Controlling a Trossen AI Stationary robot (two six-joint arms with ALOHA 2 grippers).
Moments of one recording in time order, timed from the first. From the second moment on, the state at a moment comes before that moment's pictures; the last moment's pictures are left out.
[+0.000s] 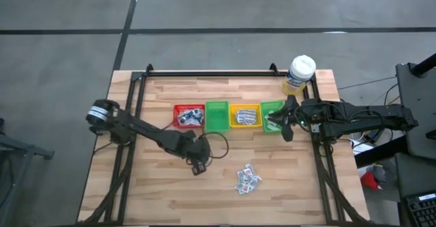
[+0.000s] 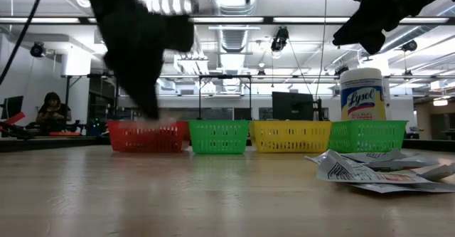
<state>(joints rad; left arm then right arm) -0.29 1.68 1.08 -0.59 -0.17 -0.65 -0.02 0.68 0.58 -0.38 0.15 0.35</state>
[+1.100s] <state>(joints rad) -0.23 1.64 1.18 -0.07 -0.69 -0.07 -0.02 1.08 0.57 0.15 0.00 0.41</state>
